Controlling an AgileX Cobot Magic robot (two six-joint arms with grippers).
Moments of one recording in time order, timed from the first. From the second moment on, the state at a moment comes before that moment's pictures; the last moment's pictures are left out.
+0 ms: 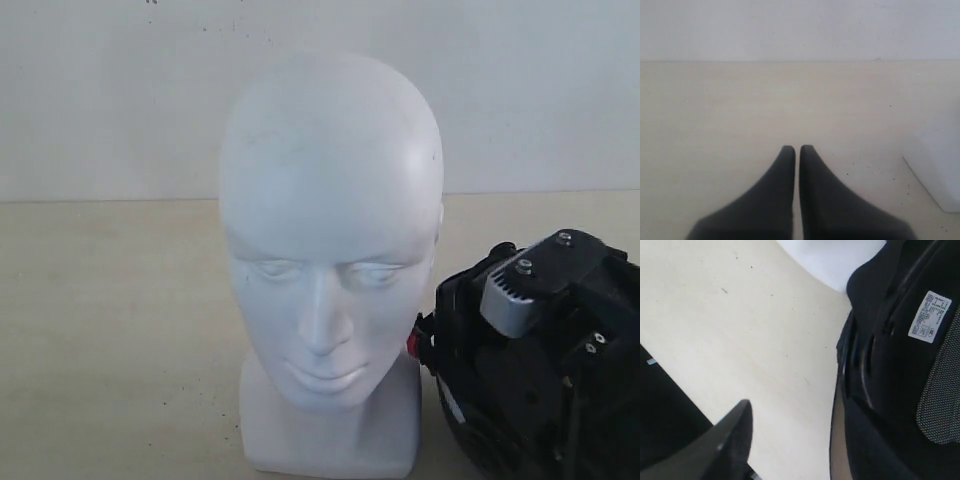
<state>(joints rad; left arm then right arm) 0.01 0.00 0.00 -0.11 0.31 0.06 0.55 1.10 -0.73 0.33 0.95 -0.37</state>
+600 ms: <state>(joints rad) 0.01 0.00 0.00 -0.11 0.31 0.06 0.56 1.27 -0.69 0.25 0.71 -0.25</state>
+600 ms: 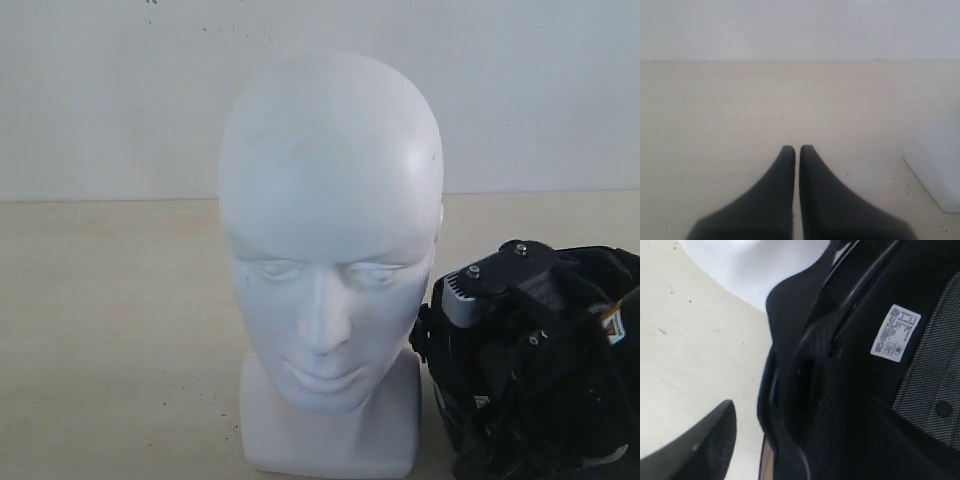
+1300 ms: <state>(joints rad) 0.01 0.00 0.00 -0.11 0.31 0.06 0.56 1.40 -0.69 0.21 0.61 -0.17</state>
